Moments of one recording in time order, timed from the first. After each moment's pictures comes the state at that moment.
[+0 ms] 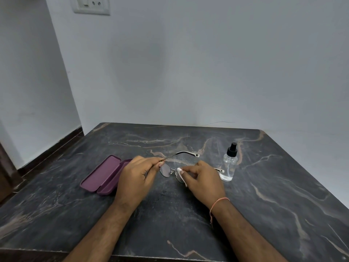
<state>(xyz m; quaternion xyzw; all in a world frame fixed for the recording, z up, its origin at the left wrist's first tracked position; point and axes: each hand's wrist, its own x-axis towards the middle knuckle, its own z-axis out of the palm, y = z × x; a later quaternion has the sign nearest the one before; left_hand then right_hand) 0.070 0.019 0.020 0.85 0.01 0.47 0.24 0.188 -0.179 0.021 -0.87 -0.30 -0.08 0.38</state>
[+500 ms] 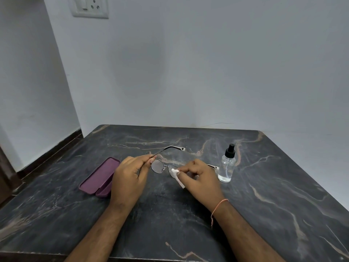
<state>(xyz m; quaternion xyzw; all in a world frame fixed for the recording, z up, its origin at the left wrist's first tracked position) 0.067 0.022 0.022 0.83 0.07 0.50 0.24 0.177 -0.179 0.029 -0.77 -0.32 -0.05 0.54</state>
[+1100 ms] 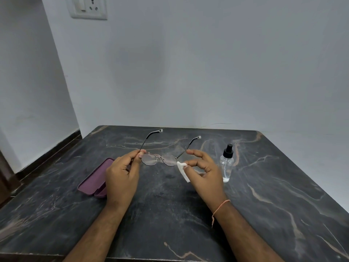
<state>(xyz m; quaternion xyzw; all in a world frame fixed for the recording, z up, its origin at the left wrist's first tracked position) 0.068 0.026 0.023 0.76 0.12 0.54 0.35 0.175 -0.187 0.038 -0.70 -0.31 -0.09 0.64</state>
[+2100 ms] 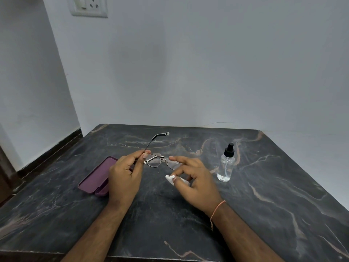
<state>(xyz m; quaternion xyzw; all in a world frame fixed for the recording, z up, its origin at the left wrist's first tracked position) 0.067 0.022 0.024 0.76 0.10 0.53 0.36 0.163 -0.182 0.034 -0.72 -0.45 -0.10 0.52</state>
